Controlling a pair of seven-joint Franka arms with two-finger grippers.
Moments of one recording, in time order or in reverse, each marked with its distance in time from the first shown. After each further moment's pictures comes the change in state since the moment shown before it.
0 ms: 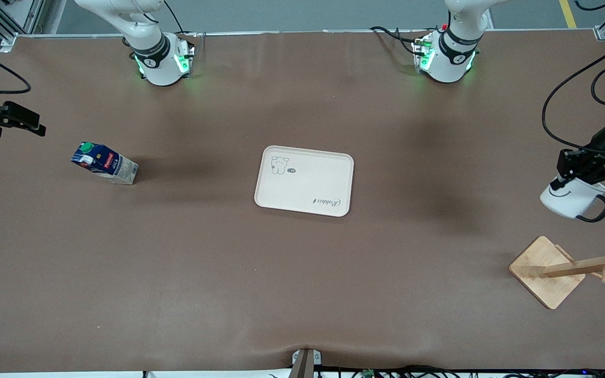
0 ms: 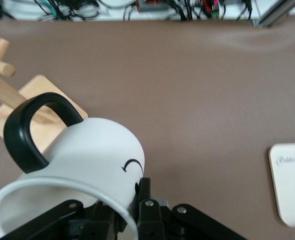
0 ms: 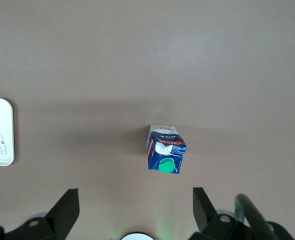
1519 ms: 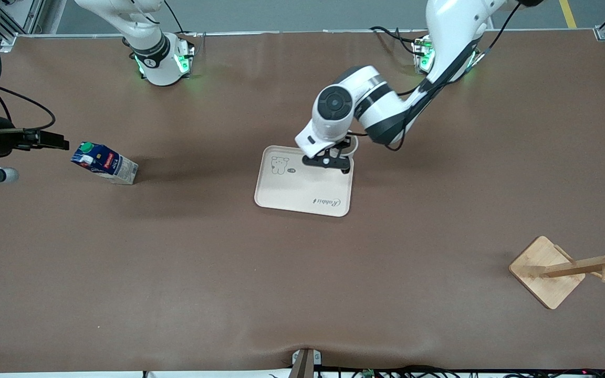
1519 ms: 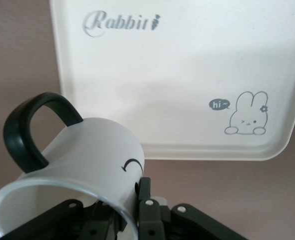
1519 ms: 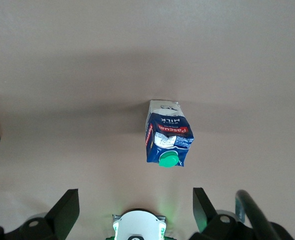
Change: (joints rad) left arm -0.564 0.665 -0.518 0.285 0.586 -0.080 -1.396; right arm -0.008 0.156 -0.005 0.005 0.000 -0.061 0.000
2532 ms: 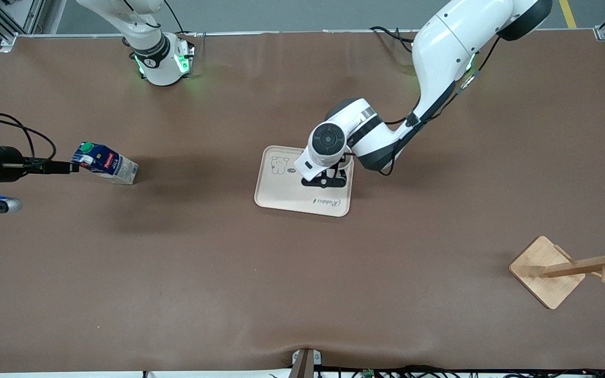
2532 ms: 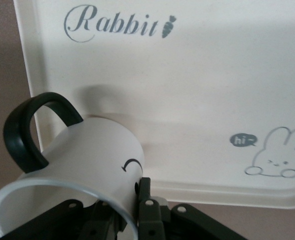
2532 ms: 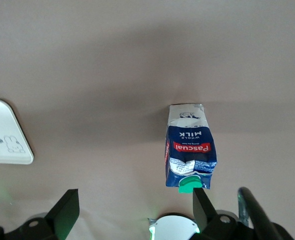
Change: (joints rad) left arm -0.076 0.148 0.107 0.099 0.008 -0.006 -0.010; right arm -0.074 0.155 -0.010 0.080 0.157 -0.005 0.092
